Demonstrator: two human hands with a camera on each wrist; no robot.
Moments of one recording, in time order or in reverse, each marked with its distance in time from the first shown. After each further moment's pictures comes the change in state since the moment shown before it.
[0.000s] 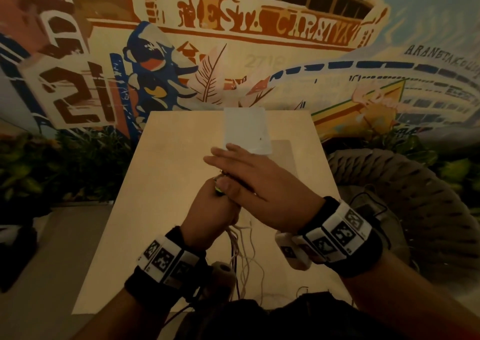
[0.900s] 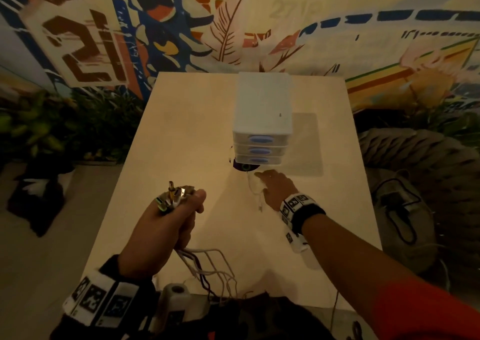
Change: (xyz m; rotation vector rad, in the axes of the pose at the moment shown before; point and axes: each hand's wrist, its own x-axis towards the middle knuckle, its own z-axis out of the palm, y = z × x) left_hand -0.009 -0.048 -0.067 -0.237 0.071 -0.320; right_hand 0.021 0.257 0.181 -0.197 -0.344 0.584
